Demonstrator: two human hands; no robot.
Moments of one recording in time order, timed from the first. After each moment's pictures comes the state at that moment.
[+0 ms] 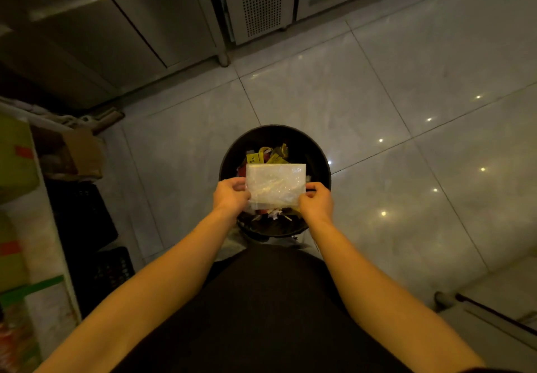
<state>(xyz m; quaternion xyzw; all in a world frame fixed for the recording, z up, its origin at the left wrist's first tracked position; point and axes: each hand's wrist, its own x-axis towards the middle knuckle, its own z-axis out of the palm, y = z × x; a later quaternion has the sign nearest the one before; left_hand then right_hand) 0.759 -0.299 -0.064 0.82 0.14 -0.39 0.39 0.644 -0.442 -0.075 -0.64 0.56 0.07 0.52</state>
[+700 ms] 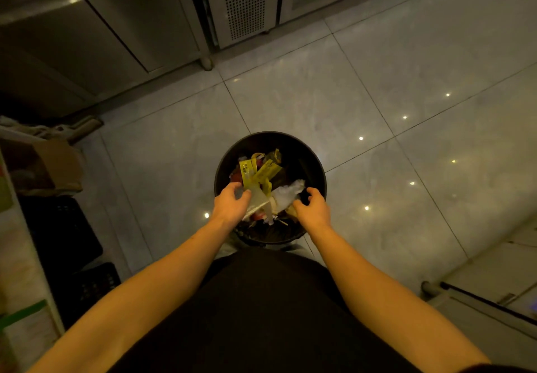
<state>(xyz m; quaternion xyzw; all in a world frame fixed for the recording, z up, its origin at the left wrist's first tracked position) 0.780 -0.291 -0.074 0.85 0.00 -0.43 0.30 0.653 -0.435 -0.072 -0.67 0.54 0.13 0.48</state>
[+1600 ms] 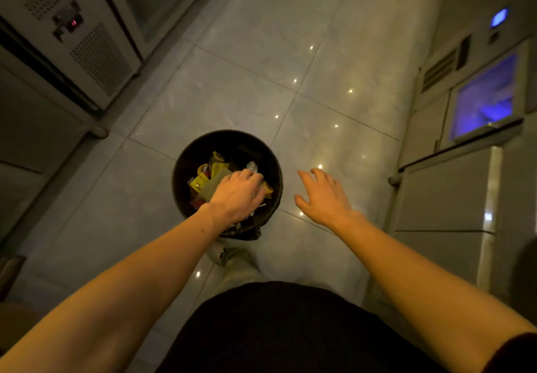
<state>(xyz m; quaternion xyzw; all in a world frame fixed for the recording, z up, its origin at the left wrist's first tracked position) 0.759 -0.308 -0.037 0.65 -0.71 -0.26 0.02 0.545 -0.355 -0.015 -0.80 0.55 0.15 0.19</state>
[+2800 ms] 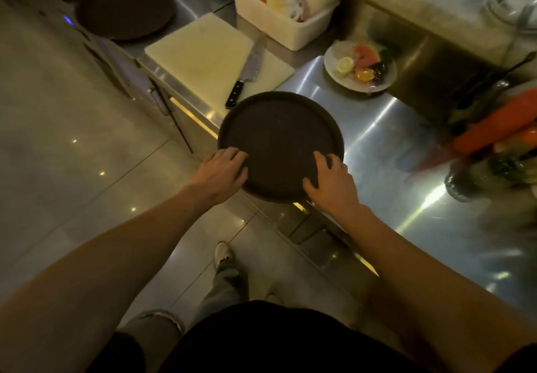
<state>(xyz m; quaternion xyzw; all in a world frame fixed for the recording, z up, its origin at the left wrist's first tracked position) 0.142 -0.350 0.027 0.11 -0.99 -0.12 -0.04 0.021 -0.117 0.018 -0.27 0.95 -0.11 0.12</state>
